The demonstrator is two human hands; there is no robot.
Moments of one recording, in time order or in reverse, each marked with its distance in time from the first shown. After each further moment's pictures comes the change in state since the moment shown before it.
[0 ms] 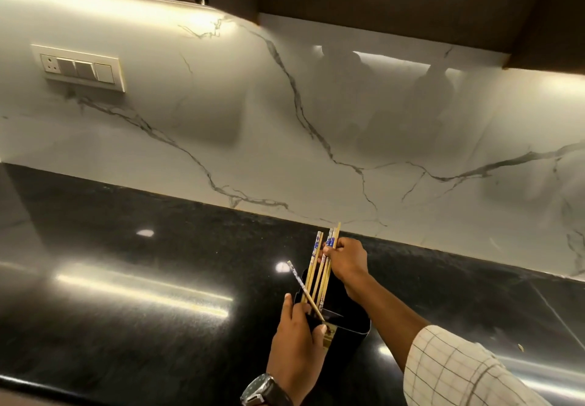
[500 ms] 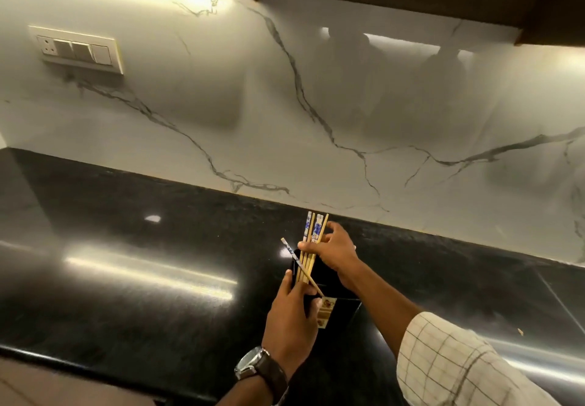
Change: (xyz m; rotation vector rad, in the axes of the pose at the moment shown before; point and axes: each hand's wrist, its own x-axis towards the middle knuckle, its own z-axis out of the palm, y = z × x) left_hand 0.004 0.002 -0.002 -0.016 0.070 0.048; right_hand -0.010 0.003 0.009 -0.020 -0.254 0.001
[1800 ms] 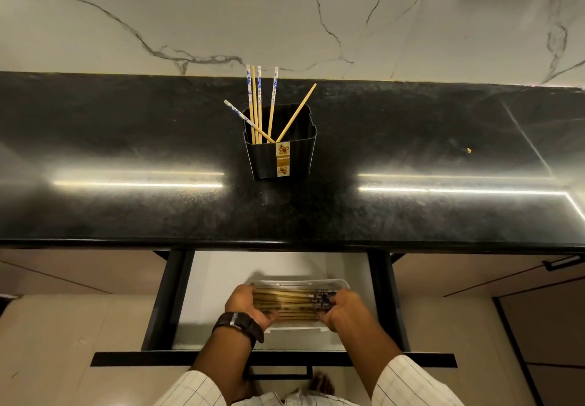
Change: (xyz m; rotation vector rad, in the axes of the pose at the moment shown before) left_hand -0.179 -0.100 0.049 -1.072 0.060 -1.549; right_hand -0.264 0.237 0.029 1.066 0.260 1.322
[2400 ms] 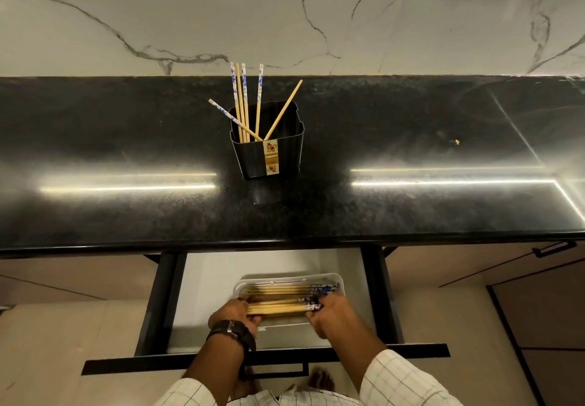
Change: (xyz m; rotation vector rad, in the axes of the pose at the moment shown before) left_hand 0.042 -0.006 -0.022 0.089 0.136 0.150; right_hand 0.030 0.019 -0.009 0.121 0.055 -0.038
